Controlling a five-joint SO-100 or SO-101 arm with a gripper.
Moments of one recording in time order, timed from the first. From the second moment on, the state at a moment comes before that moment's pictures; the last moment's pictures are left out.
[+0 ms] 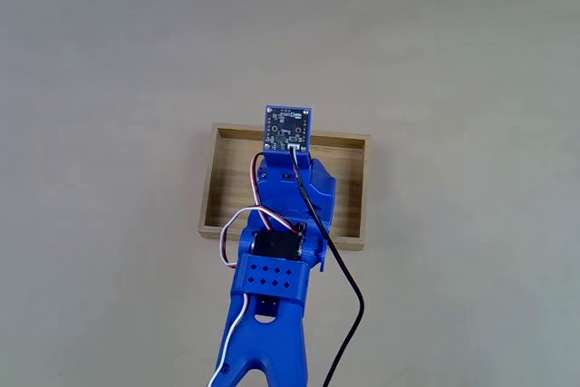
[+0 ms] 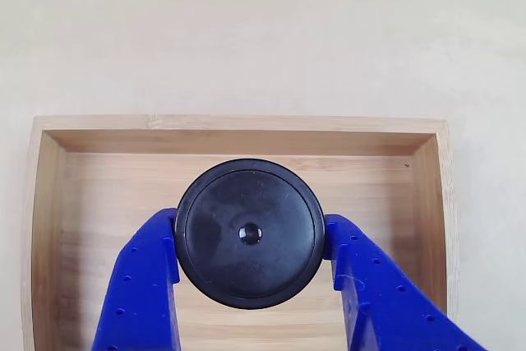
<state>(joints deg) 4.1 -5.7 27.4 31.9 7.8</state>
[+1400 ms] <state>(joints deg) 2.5 -1.9 31.6 29.1 8.9</state>
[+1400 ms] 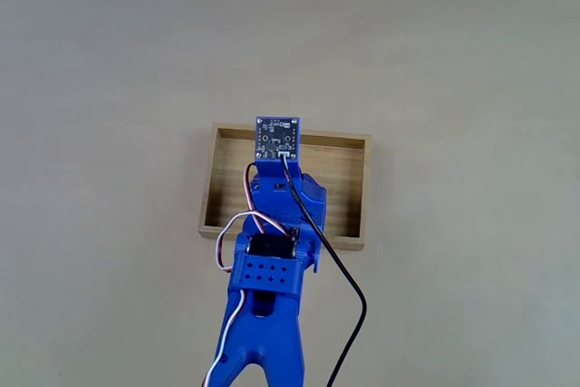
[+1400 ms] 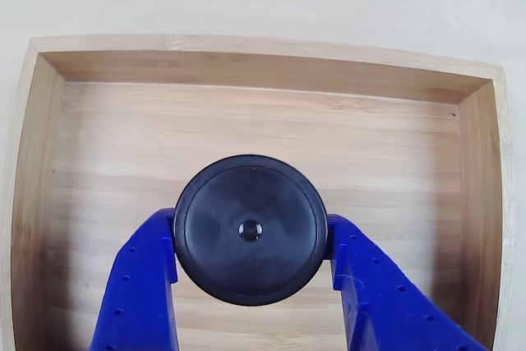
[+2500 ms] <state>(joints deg) 4.5 -9.7 36.1 29.1 12.0</state>
